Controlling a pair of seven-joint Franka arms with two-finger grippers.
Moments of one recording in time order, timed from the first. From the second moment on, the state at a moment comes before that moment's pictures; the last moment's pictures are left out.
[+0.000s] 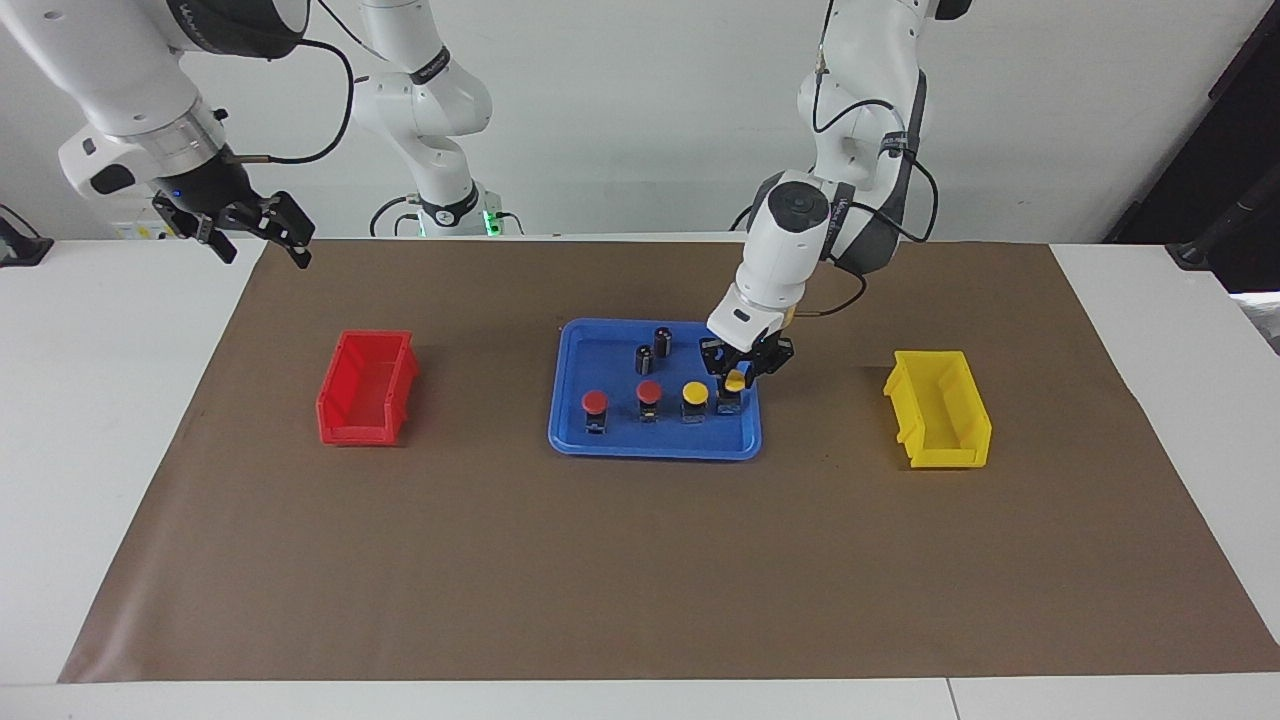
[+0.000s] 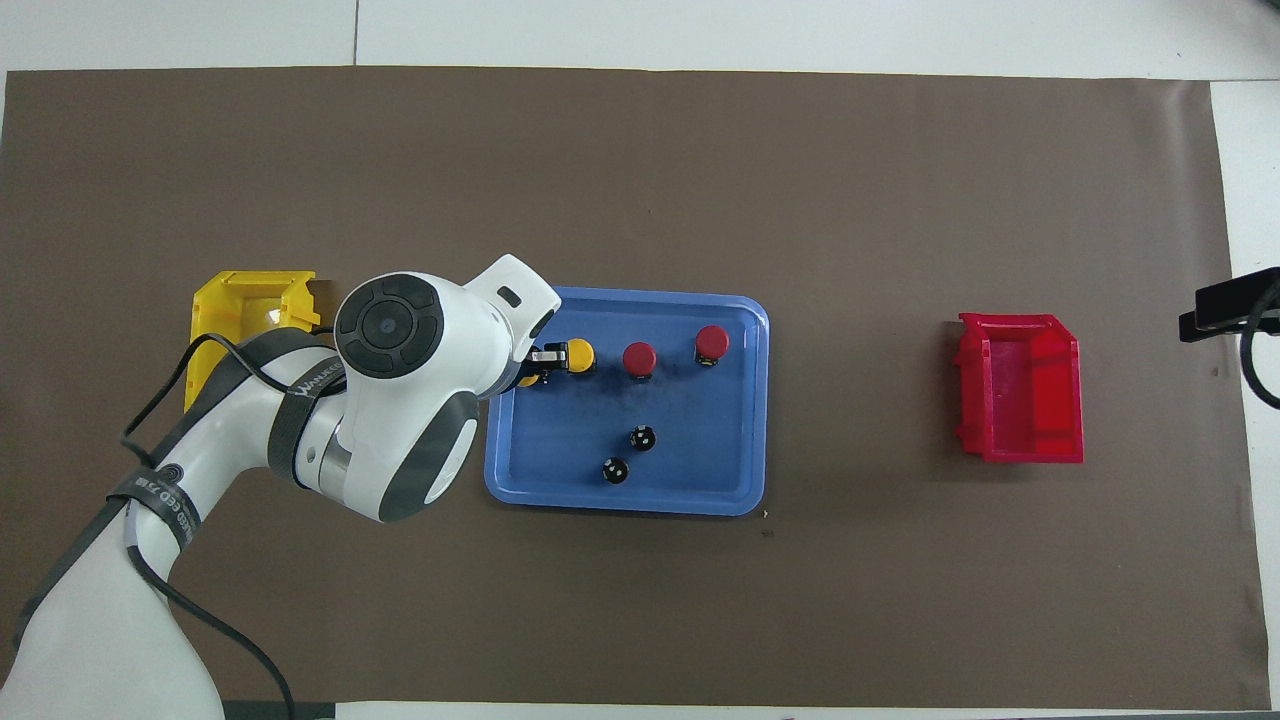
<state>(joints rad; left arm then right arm) -0.62 0.17 0.03 -2.04 -0.08 2.29 -0.49 -0.01 -0.05 -0.11 -1.63 0.01 1.50 0.01</state>
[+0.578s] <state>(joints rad) -0.62 0.17 0.04 -2.04 -0.08 2.30 -0.50 0.03 -0.05 -0.16 -1.63 0.01 1.49 0.00</state>
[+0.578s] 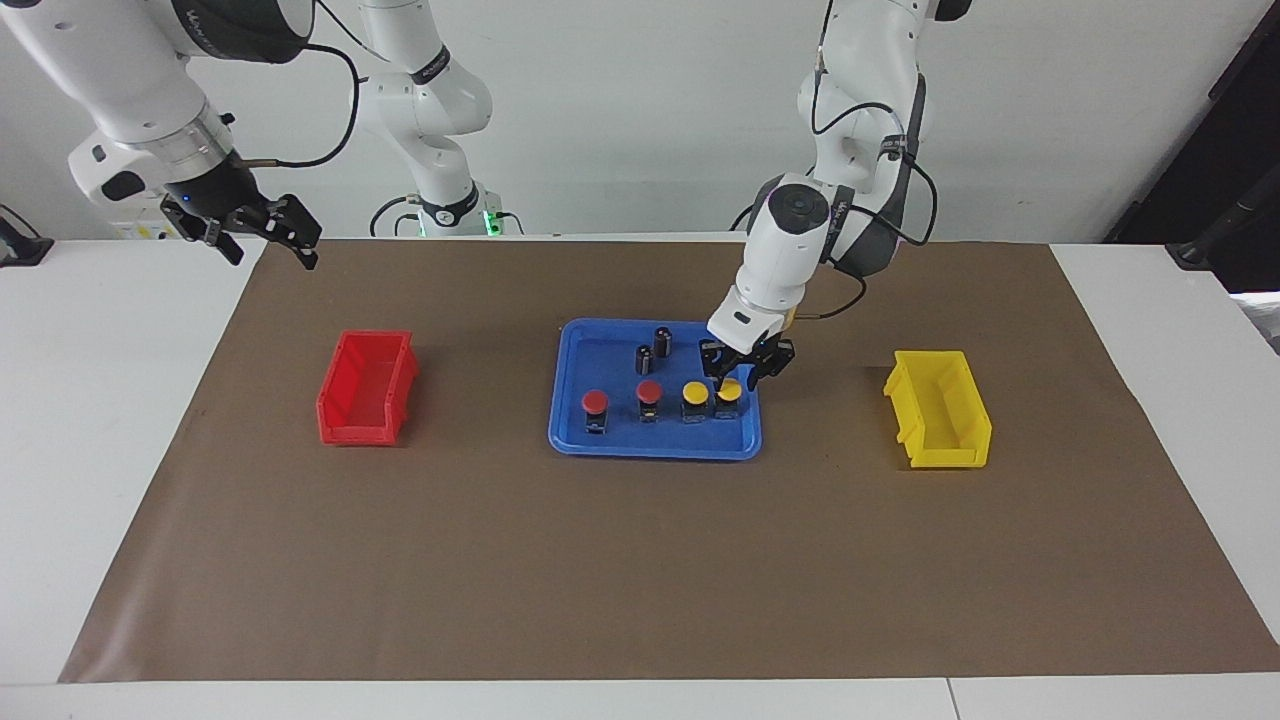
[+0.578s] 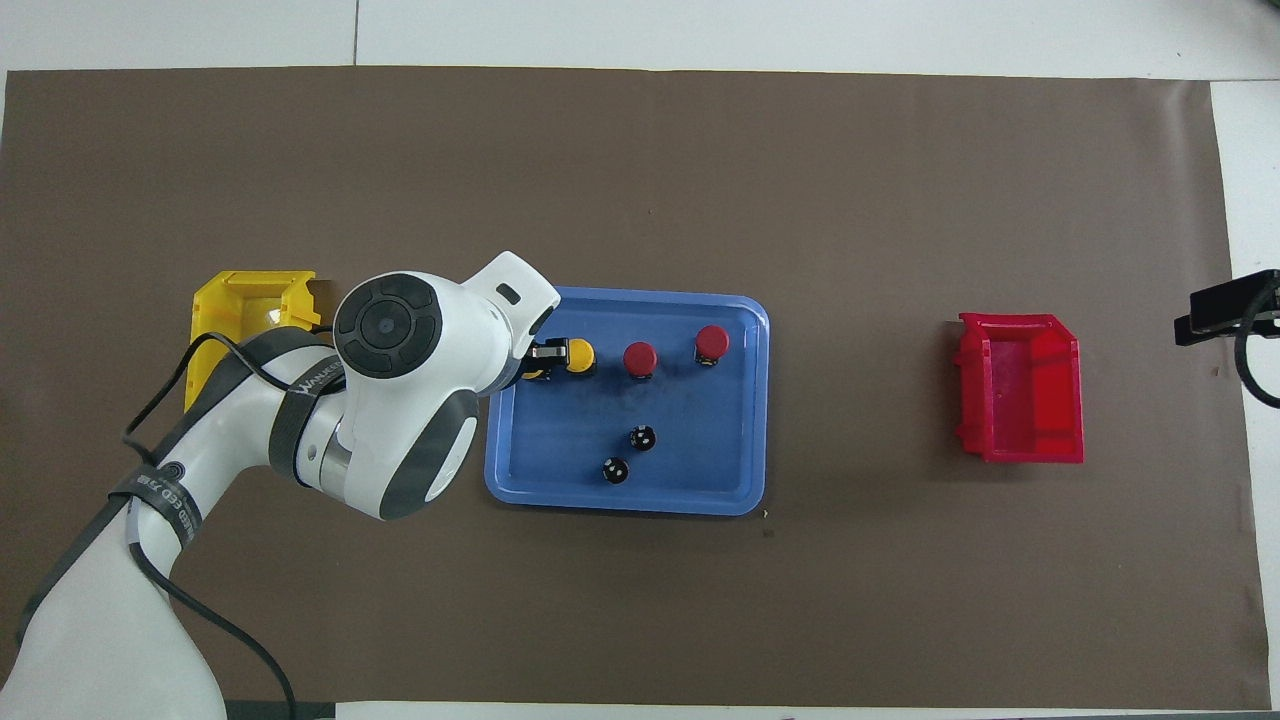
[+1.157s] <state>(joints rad) -0.58 0.14 0.06 -1.87 -0.08 2.01 -0.49 0.03 -0.05 -0.16 -1.63 0.01 1.45 0.00</state>
